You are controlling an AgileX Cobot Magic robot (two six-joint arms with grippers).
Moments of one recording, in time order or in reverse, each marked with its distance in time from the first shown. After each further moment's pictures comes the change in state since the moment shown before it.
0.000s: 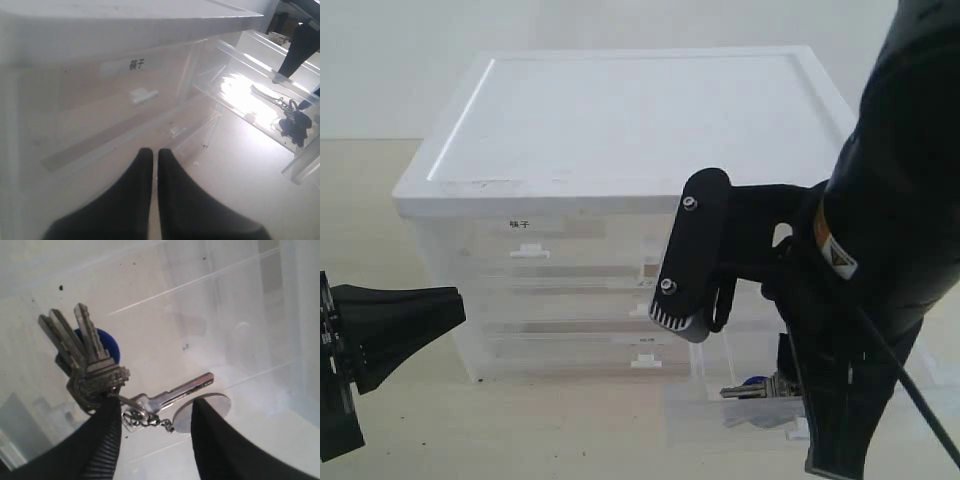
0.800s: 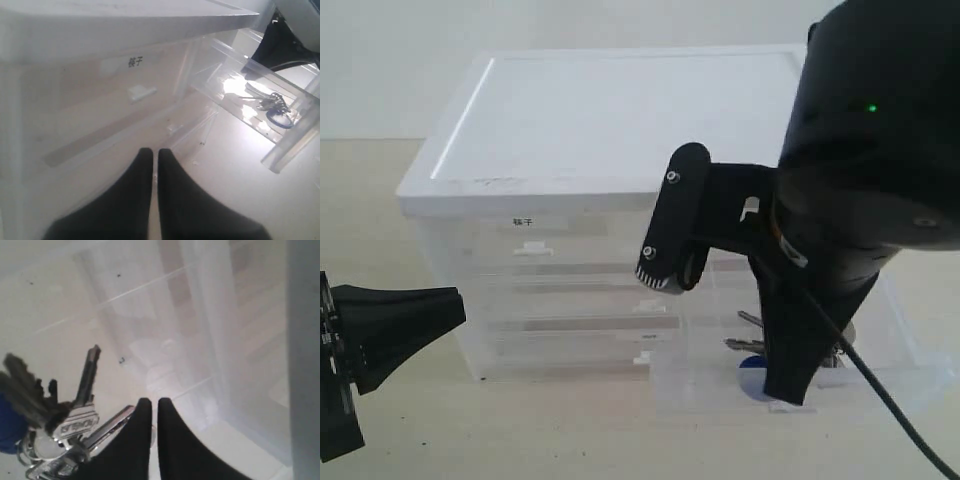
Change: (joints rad) left arm 0.000 0.000 0.000 0.000 0.000 0.000; right arm 0.003 0.091 -0.001 -0.281 -0.082 0.222
